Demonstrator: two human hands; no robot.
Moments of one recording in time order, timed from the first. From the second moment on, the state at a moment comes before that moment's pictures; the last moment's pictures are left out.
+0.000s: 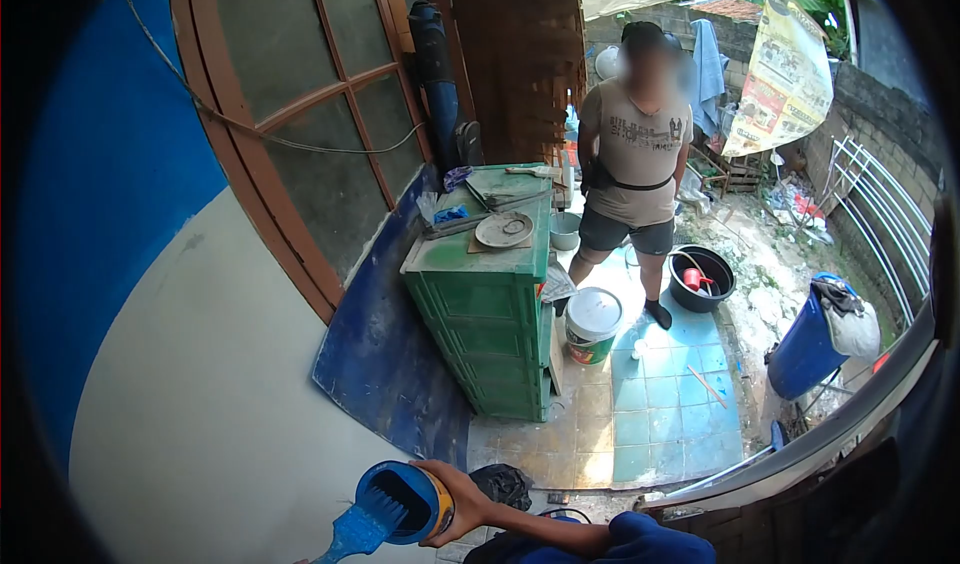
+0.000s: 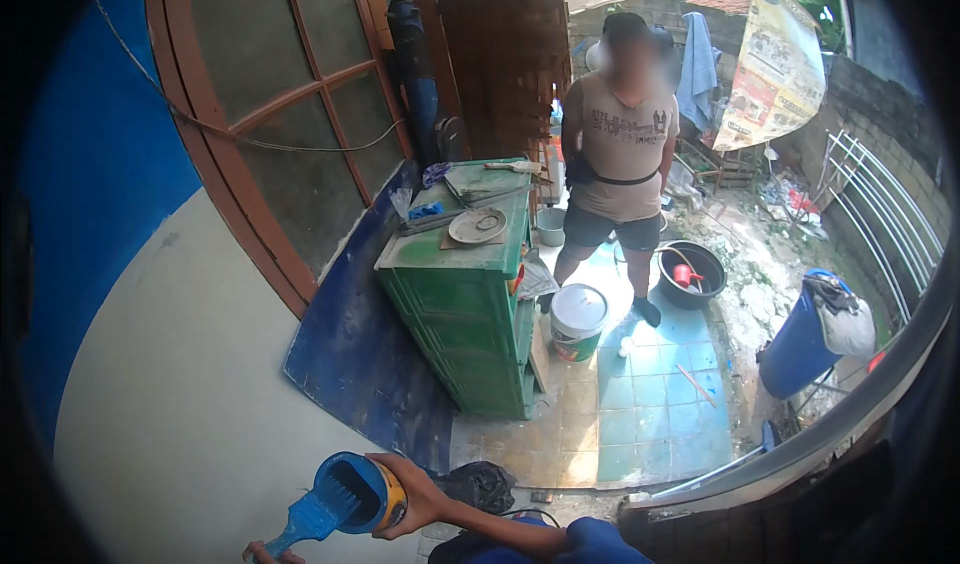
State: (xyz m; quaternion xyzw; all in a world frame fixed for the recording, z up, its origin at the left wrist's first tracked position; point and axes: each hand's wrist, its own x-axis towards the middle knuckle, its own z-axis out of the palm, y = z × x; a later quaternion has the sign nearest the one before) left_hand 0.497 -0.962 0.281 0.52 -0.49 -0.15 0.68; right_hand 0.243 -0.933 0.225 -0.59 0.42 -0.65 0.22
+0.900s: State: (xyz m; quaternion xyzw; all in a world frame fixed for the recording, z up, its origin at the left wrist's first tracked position) left_hand 0.473 -0.922 0.323 0.48 -0.54 -0.30 0.62; right_hand 0.265 -0.875 0.228 -0.54 0.50 -0.66 0.14
